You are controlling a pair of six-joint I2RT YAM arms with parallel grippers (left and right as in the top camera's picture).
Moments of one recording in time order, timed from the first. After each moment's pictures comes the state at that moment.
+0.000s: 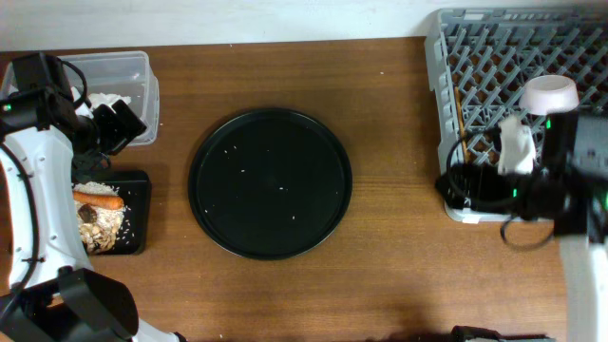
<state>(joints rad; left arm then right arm) 0.30 1.74 1.75 -1.25 0.14 -0.41 -0.17 1.17 1.38 -1.33 -0.38 0.00</state>
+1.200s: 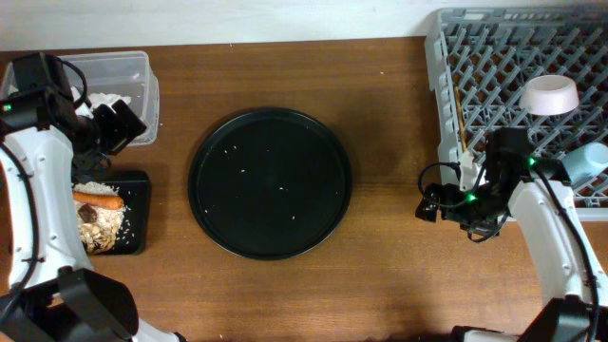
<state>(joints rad) 0.30 1.74 1.75 -1.25 0.14 -0.41 -0.17 1.45 1.03 -1.10 -0.31 0.03</state>
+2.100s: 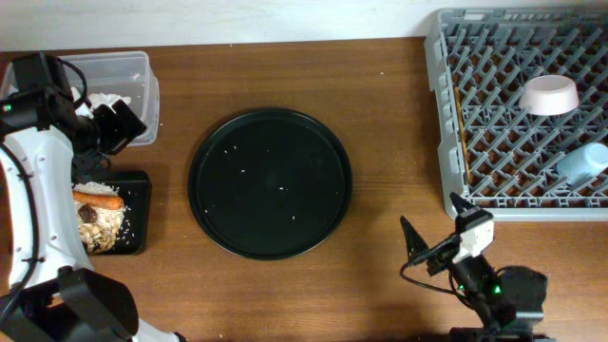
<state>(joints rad) 0.30 1.74 1.75 -1.25 0.14 -0.41 -0.07 0.19 0.22 -0.15 -0.47 -0.05</state>
